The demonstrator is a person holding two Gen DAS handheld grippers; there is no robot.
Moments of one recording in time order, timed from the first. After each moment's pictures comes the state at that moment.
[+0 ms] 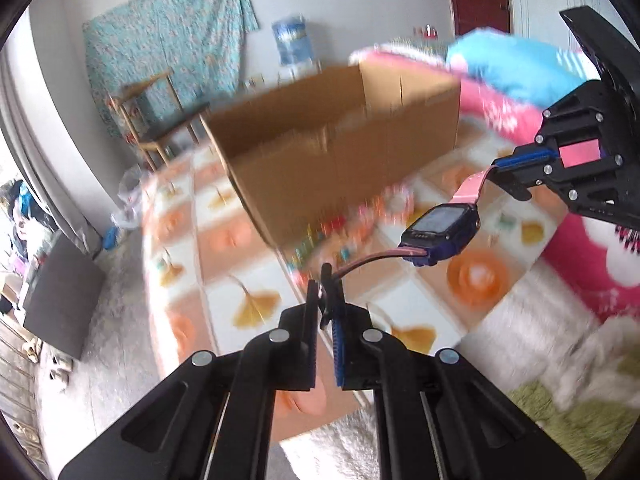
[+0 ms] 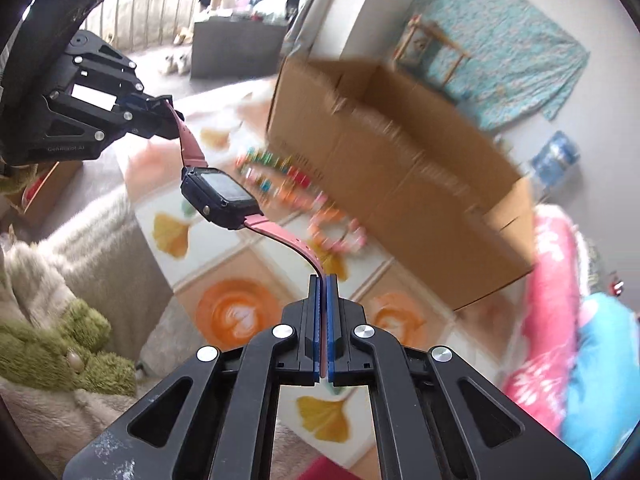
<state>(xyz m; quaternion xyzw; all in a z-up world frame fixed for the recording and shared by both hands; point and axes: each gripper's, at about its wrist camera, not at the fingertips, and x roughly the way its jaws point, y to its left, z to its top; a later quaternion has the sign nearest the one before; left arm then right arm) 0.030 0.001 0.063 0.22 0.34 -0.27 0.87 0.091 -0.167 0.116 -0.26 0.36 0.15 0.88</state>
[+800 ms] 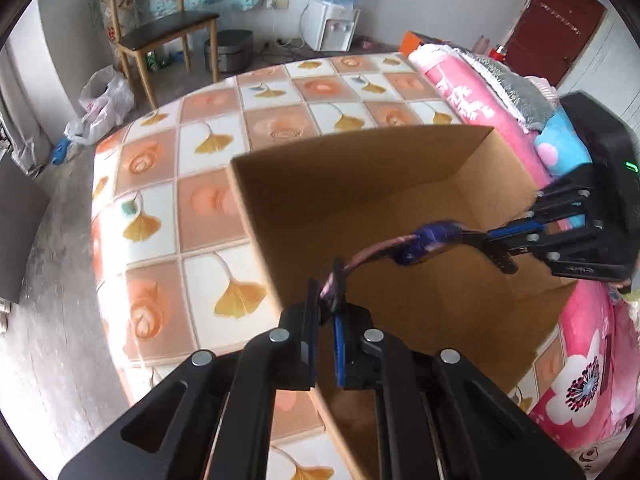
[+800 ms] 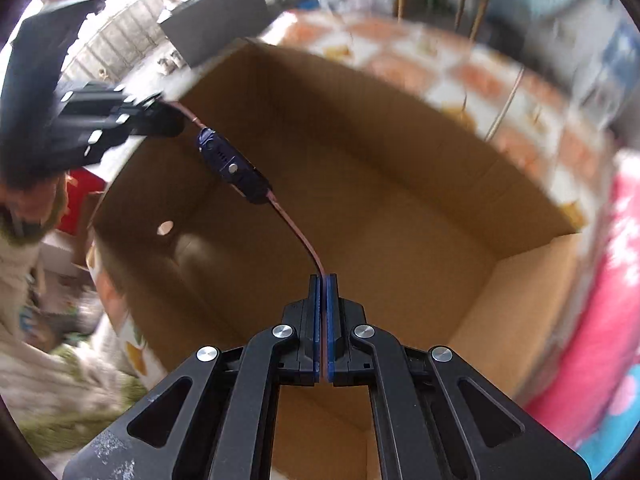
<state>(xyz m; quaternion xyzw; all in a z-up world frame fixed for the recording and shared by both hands) 0.319 -0.044 0.081 0.09 0.53 -0.28 0.80 0.385 -0.224 0.091 -0.09 0.63 0.24 0.73</state>
